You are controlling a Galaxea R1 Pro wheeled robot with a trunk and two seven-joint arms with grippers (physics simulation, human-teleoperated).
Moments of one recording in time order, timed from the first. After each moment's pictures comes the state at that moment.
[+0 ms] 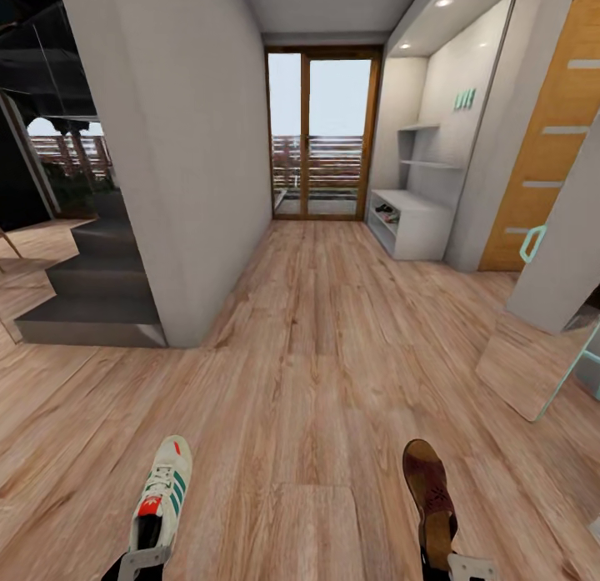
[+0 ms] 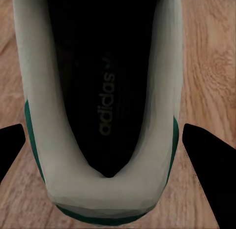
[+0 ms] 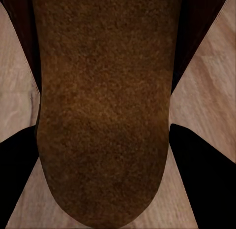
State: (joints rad) left arm -0.28 0.09 0.23 -0.27 -0.08 -0.50 -0.04; right arm -0.15 -0.03 -0.11 -0.51 0.05 -0.44 -0.10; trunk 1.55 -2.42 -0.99
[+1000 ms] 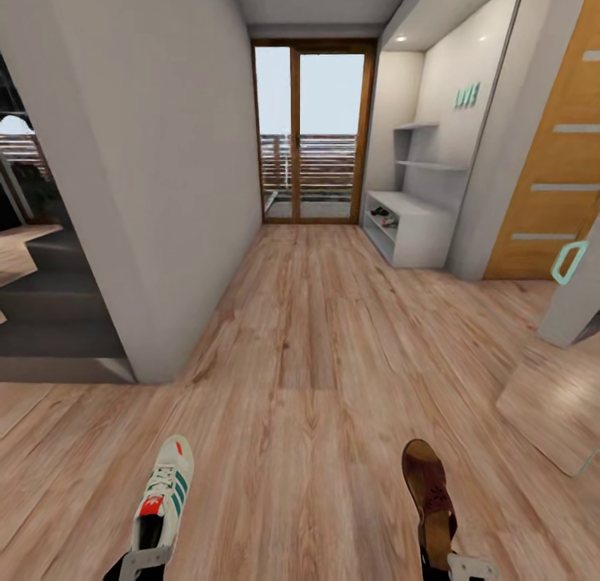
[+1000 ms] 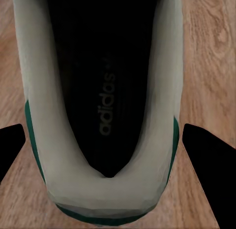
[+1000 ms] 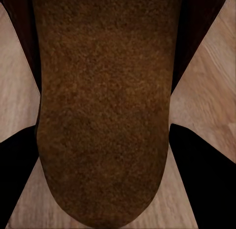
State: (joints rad) left arm -0.28 0.09 0.23 -0.27 -0.08 -0.50 -0.04; right arm -0.15 -0.03 -0.10 -0.51 0.05 -0.44 -0.10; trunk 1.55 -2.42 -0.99
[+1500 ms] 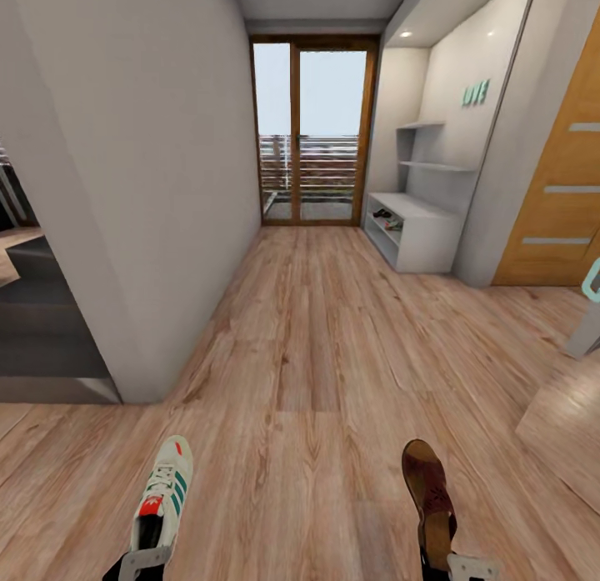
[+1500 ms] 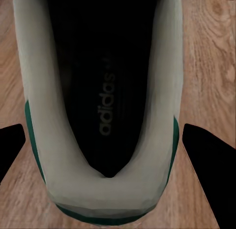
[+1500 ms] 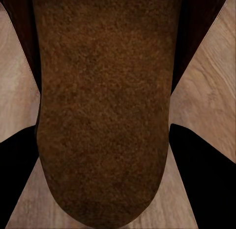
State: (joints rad) left arm -0.28 0.09 0.23 -0.27 -0.08 -0.50 -0.04; right arm -0.15 -0.03 -0.10 -0.51 0.05 -0.44 -0.10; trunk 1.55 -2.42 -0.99
